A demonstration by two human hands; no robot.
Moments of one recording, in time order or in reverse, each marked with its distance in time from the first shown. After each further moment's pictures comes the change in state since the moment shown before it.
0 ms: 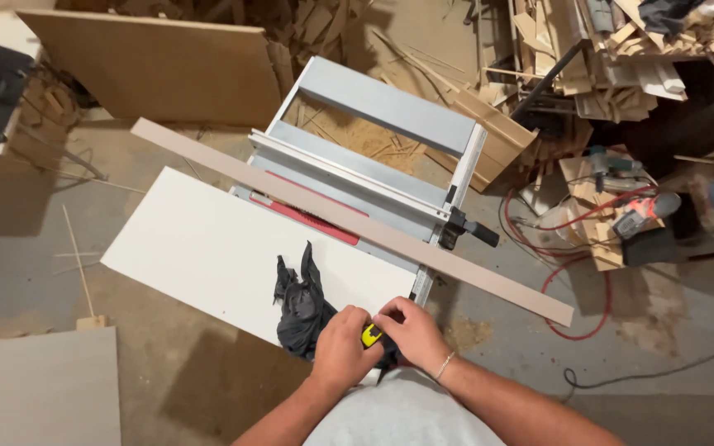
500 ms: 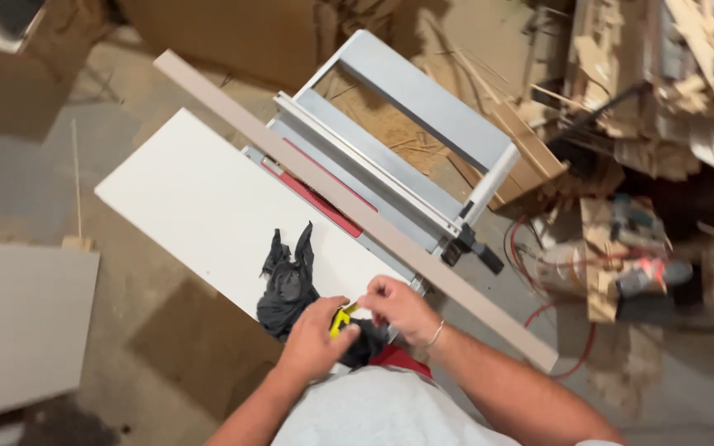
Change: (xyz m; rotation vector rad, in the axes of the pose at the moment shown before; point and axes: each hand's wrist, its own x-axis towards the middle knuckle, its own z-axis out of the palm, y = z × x) left_hand 0.000 0.004 -0.007 -0.146 0.096 -0.194; right_hand 0.065 -0.012 -0.029 0.179 -0.458 0.119
